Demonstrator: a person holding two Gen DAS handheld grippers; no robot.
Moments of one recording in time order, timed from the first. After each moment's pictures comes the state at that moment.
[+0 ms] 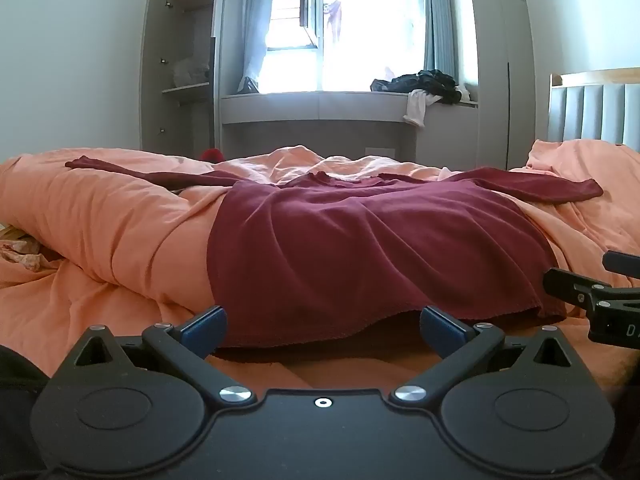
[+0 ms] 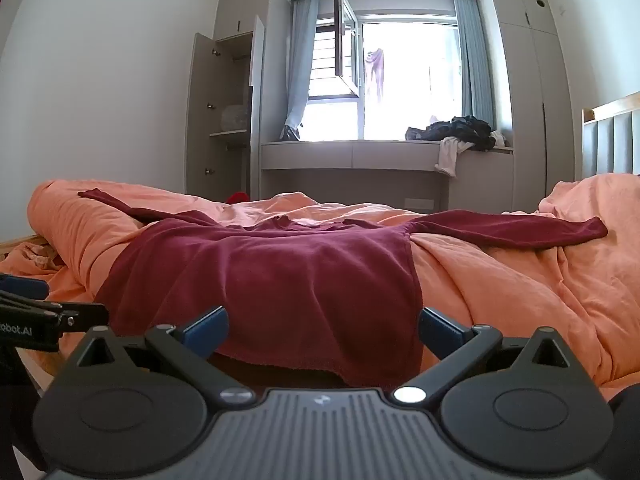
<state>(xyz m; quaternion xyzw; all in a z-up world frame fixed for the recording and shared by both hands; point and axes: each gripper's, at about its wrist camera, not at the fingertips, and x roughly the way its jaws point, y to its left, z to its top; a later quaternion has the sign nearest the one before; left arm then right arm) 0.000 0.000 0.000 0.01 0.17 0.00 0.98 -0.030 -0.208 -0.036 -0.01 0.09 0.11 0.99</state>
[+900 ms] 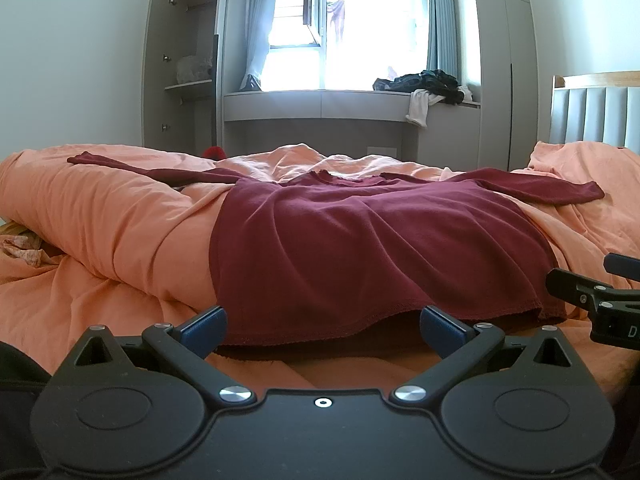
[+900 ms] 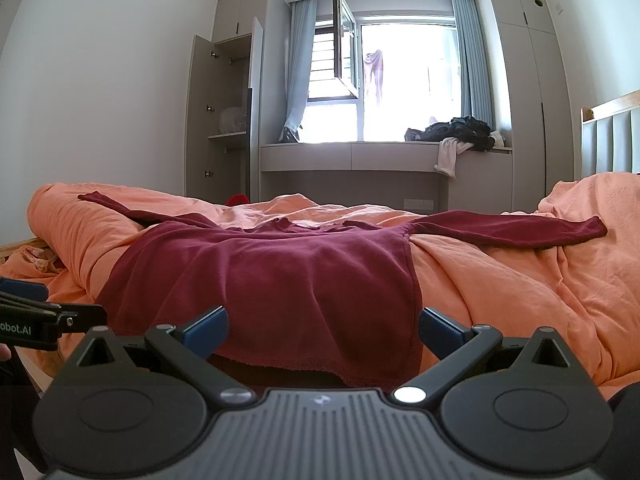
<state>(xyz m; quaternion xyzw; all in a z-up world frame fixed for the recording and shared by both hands) -0.003 0.004 -0.001 0.01 0.18 0.00 0.98 -0.030 -0.209 -0.037 0.00 0.09 0.11 0.99</state>
